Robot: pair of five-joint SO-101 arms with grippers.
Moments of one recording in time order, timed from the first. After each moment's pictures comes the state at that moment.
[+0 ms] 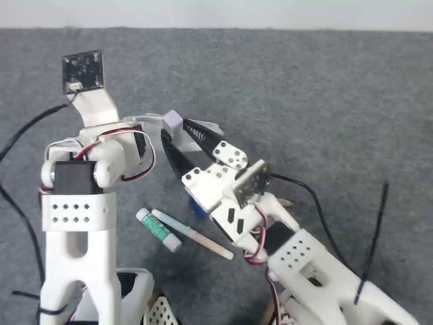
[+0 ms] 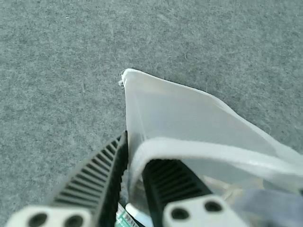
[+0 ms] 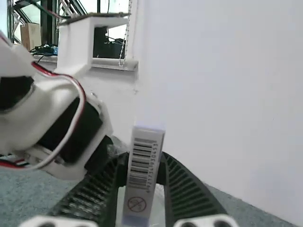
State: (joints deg) left arm -6.2 -38.2 26.2 75.0 15.0; right arm -45.7 -43.3 70.1 -28.5 2.1
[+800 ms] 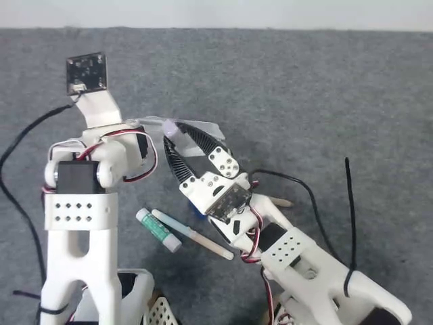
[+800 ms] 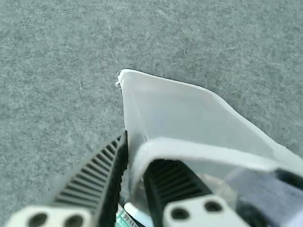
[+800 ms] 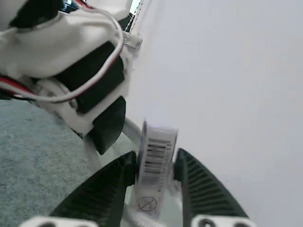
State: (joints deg) left arm -6.2 -38.2 27.8 74.0 15.0; right arm -44.4 -35.3 74.2 -36.9 18.6
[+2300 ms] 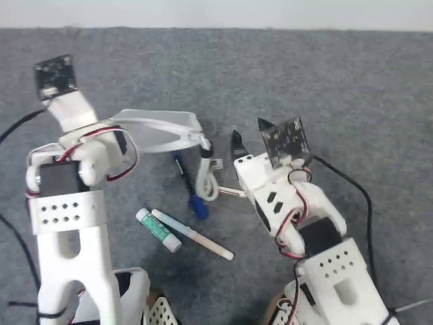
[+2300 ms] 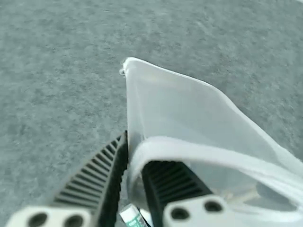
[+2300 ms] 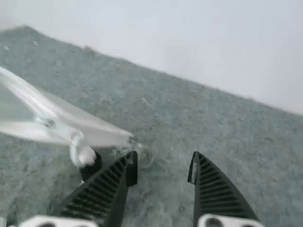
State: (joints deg) left arm -14.6 -38.1 27.9 74.0 16.7; right arm -27.4 -58.6 57.6 32.7 1.7
